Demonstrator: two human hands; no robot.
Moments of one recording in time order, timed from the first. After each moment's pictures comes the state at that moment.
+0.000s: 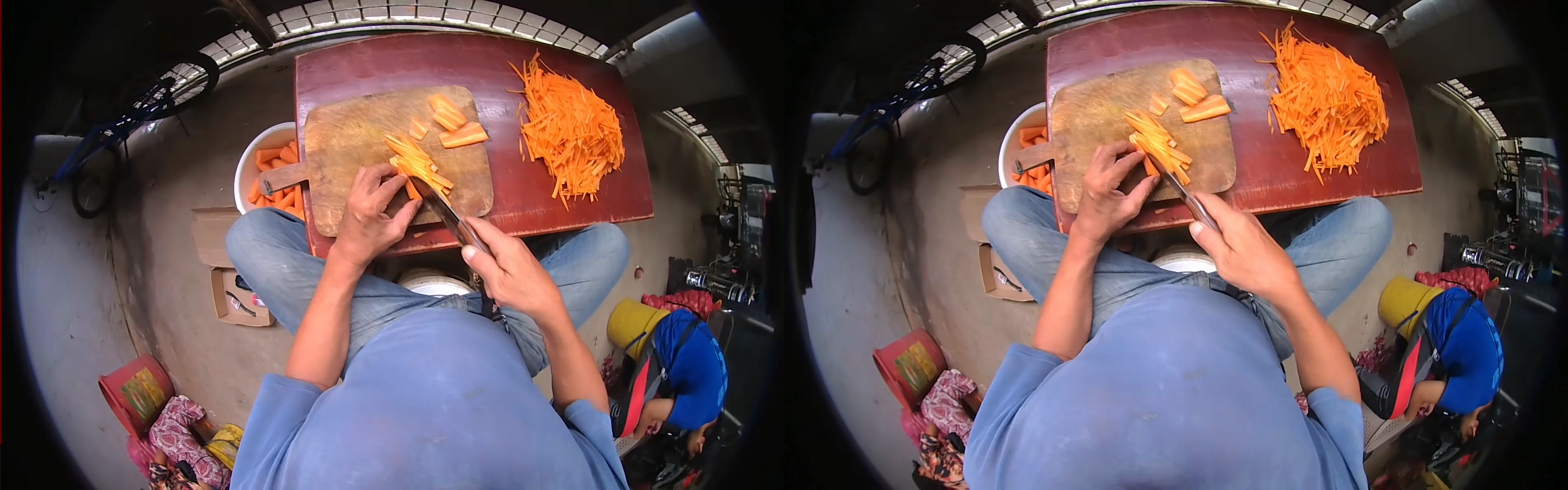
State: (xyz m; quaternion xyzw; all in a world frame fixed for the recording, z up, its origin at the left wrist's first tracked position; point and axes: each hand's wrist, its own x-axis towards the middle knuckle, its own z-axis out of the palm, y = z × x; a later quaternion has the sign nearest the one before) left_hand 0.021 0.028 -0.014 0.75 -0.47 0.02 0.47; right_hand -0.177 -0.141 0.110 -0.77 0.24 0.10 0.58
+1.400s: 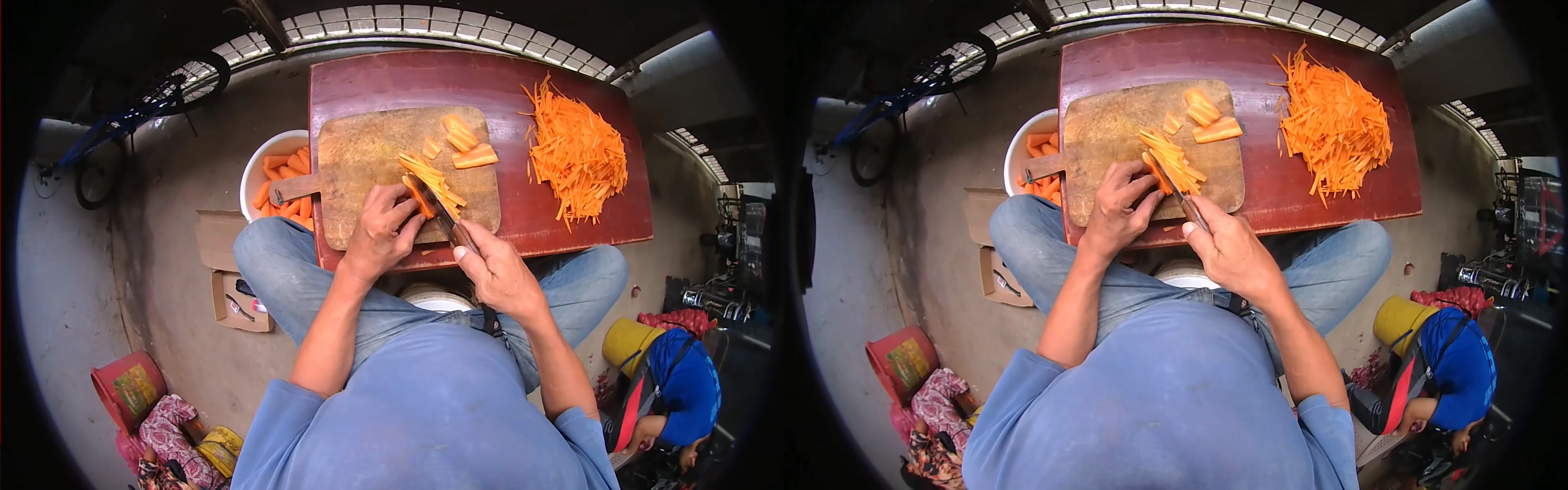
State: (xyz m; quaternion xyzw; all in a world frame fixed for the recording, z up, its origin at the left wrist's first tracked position) left_hand 0.021 0.030 -0.013 0.75 -0.46 0.01 0.47; right_hand -0.148 -0.135 0.093 -0.80 0.20 0.03 0.57
